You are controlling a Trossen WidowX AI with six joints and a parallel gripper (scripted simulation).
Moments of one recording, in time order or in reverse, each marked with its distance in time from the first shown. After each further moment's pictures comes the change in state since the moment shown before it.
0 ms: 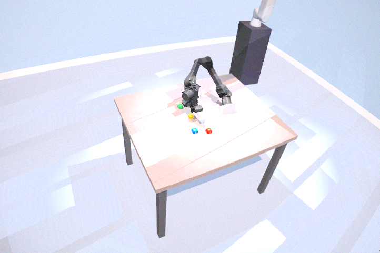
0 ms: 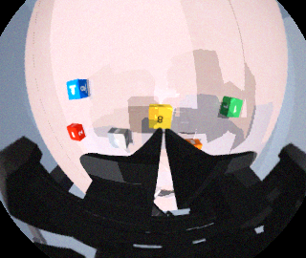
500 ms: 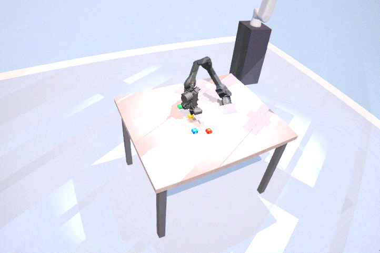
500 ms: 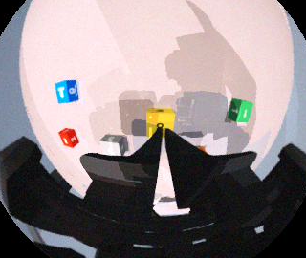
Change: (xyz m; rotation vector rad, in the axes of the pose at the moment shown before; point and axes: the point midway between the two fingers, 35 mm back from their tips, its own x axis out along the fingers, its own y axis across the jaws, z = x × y) arm 0.022 -0.002 0.001 0.005 -0.006 0.001
